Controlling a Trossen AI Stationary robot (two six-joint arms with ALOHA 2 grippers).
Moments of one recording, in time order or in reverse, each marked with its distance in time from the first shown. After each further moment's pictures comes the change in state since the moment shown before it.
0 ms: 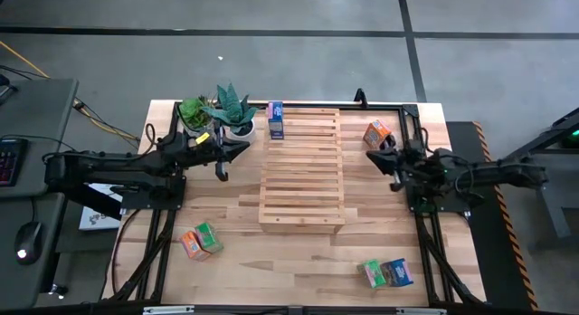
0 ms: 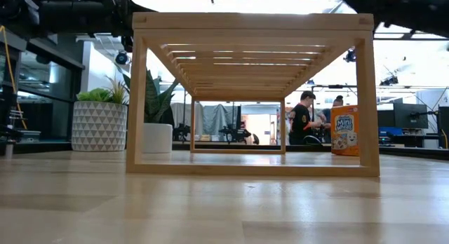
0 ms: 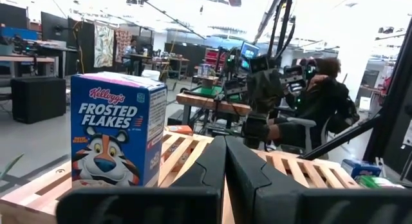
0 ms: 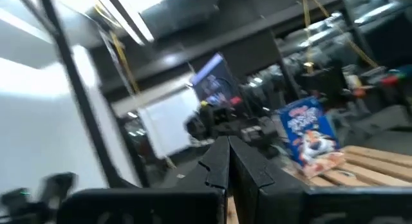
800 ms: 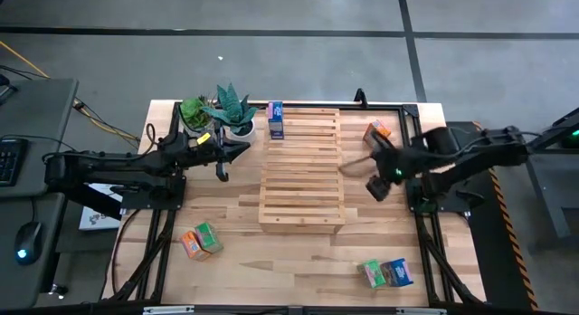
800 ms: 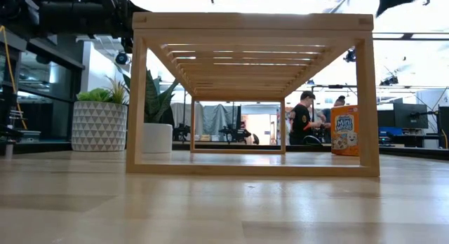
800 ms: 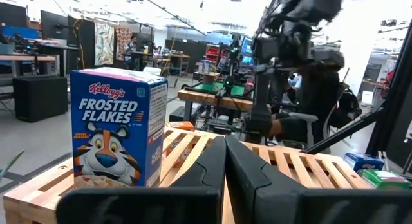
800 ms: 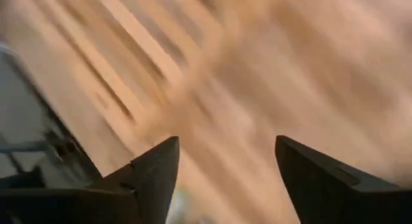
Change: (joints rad) left arm 0.000 0.000 0.000 -0.017 0.000 0.016; right arm 0.234 0.678 1.235 -2.148 -0.104 0.753
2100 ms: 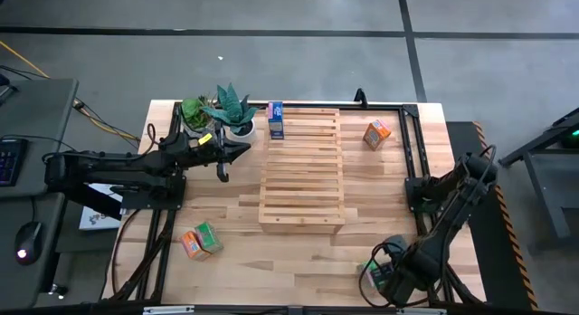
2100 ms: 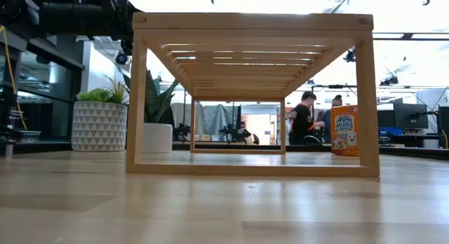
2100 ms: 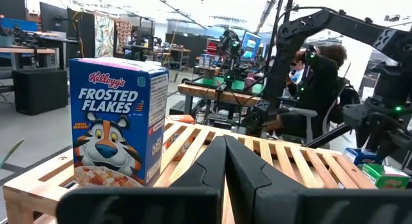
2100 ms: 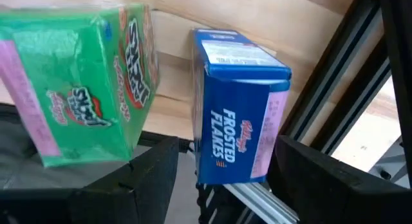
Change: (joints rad) left arm 0.000 0.000 0.000 -0.025 0.000 -0.007; right arm 0.715 0.522 0.028 0.154 -0.245 1.103
